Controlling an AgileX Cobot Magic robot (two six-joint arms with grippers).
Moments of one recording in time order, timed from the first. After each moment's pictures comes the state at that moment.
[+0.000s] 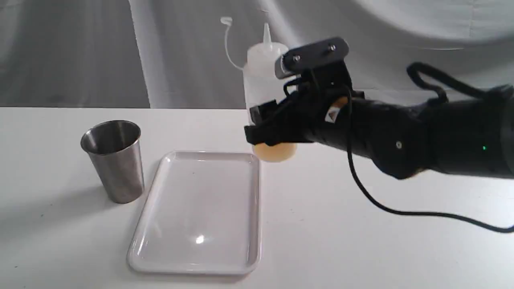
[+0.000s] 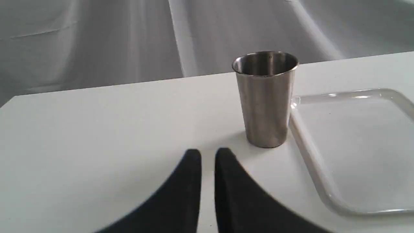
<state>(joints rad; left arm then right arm) 0.00 0.00 0.00 0.04 0.27 0.06 0.40 1.77 -1.06 0.17 -0.21 -0.17</state>
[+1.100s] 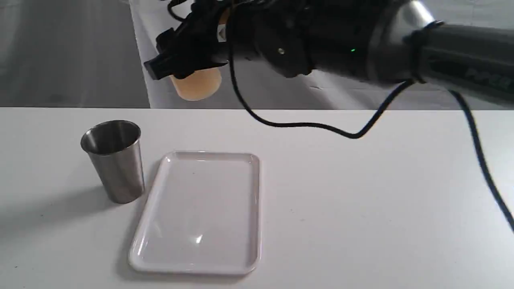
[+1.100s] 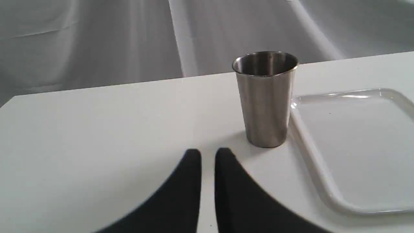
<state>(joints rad) 0.00 0.00 0.00 0.04 0.27 0.06 0.55 2.02 -1.79 -0.29 0.25 0.09</state>
